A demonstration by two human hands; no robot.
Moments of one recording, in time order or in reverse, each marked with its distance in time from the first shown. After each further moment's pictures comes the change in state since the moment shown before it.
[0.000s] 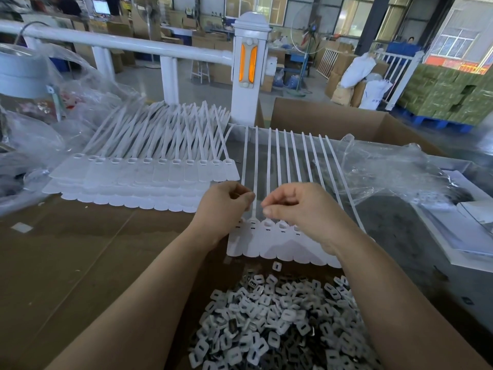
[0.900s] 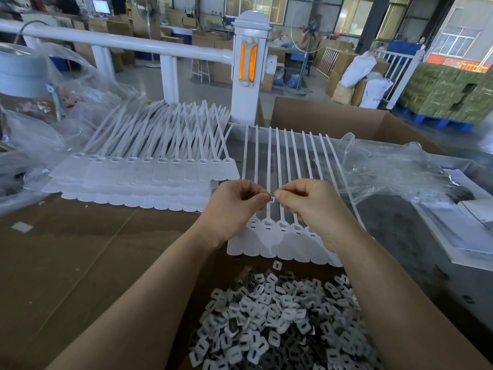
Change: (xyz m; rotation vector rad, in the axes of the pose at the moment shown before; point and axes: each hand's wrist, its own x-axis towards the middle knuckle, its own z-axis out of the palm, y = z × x) left_hand -0.006 0.009 0.002 -0.140 -0.146 0.116; right_hand 0.005 0.007 0.001 0.000 0.233 0.081
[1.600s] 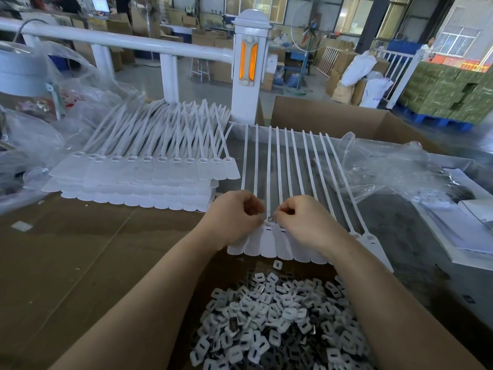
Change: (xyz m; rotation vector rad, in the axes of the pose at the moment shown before) left_hand -0.003 -0.006 0.001 0.349 -0.051 -0.059; right_hand 0.001 0.017 0.011 -0.354 -0.146 0.046
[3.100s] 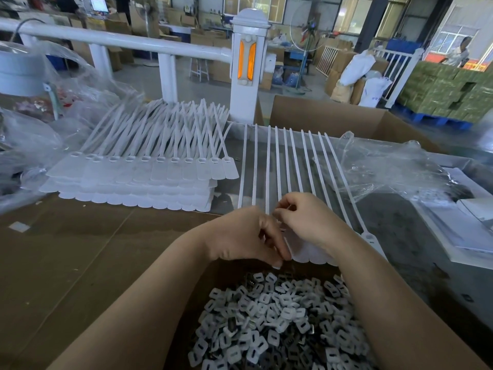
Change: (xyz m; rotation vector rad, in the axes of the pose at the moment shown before) left_hand -0.013 0.015 -0.006 0.005 -0.544 0.259; right_hand 0.004 -0.001 -0.005 0.053 -0.029 0.015
